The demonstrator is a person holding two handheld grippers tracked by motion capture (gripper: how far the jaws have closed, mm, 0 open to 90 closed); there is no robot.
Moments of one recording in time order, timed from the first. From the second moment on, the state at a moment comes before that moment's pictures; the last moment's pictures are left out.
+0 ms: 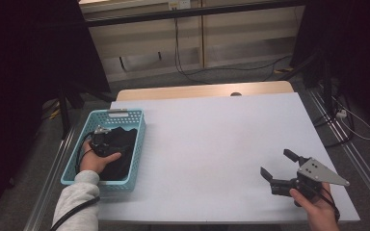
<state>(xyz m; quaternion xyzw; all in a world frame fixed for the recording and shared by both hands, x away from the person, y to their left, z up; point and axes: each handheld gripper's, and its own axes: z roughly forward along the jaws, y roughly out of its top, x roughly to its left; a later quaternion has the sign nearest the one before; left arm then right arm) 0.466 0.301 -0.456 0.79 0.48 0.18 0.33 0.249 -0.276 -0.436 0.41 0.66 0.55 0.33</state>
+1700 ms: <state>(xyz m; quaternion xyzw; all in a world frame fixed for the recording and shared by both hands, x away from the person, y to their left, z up) 0.463 0.293 -0.442 0.80 0.48 0.14 0.34 0.252 -0.274 -0.437 0.40 0.66 0.54 0.33</state>
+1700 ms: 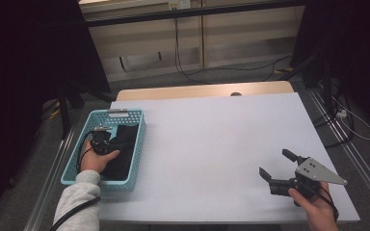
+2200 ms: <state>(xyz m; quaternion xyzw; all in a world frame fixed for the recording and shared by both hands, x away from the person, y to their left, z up) 0.464 0.288 -0.423 0.80 0.50 0.14 0.32 0.252 -0.275 -0.437 0.41 0.66 0.54 0.33</state>
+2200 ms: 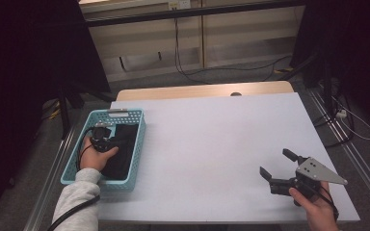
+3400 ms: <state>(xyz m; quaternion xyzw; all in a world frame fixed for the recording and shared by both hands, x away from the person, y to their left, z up) 0.454 0.265 -0.243 0.71 0.45 0.21 0.49 0.253 -0.274 -0.437 0.40 0.66 0.54 0.33</state>
